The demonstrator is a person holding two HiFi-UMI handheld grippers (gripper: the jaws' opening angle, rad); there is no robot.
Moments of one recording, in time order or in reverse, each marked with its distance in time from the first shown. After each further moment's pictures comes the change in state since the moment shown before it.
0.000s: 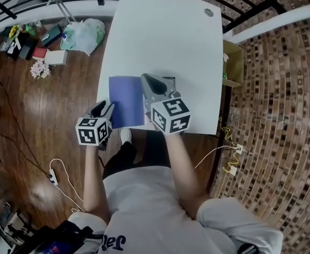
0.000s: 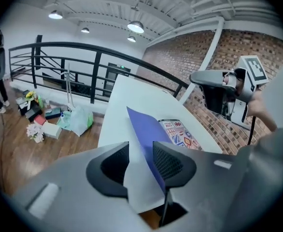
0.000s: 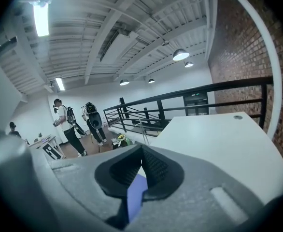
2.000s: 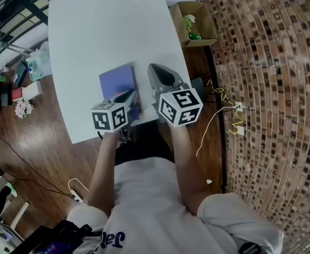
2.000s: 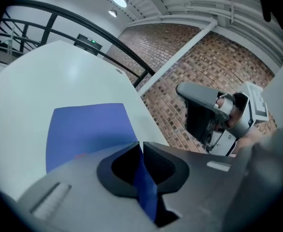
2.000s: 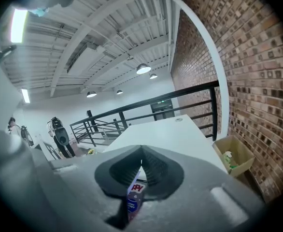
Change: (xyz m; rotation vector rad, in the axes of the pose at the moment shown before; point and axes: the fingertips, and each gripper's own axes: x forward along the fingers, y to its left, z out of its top) left arm 0.119 -0.255 0.012 0.006 0.209 -0.452; right arm -0.149 -0.177 -0.022 0.194 -0.133 -0.355
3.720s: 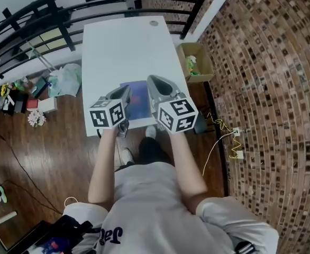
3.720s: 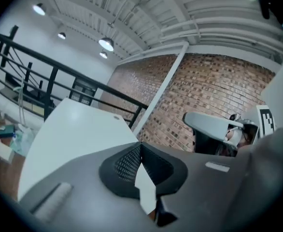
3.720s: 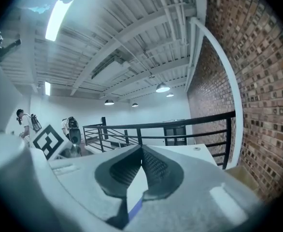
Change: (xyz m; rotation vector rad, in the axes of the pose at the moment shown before) left arm -0.159 -0.059 0.076 0.193 -0.391 0.068; right arm -0.094 0.135 0.070 -0.196 -0.186 0.113
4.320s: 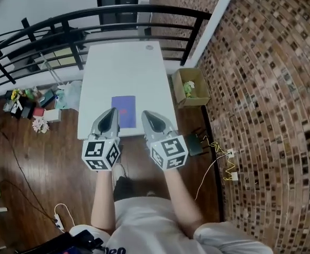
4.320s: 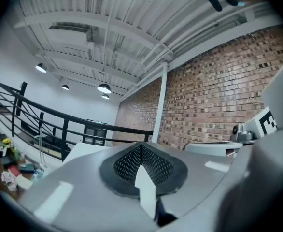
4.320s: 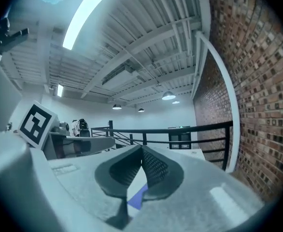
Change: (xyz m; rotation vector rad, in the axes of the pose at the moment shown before) left arm -0.113 -0.131 0.009 0.260 -0.379 0.205; right arm -0.150 0.026 -0.001 -0.052 -0.065 0.065
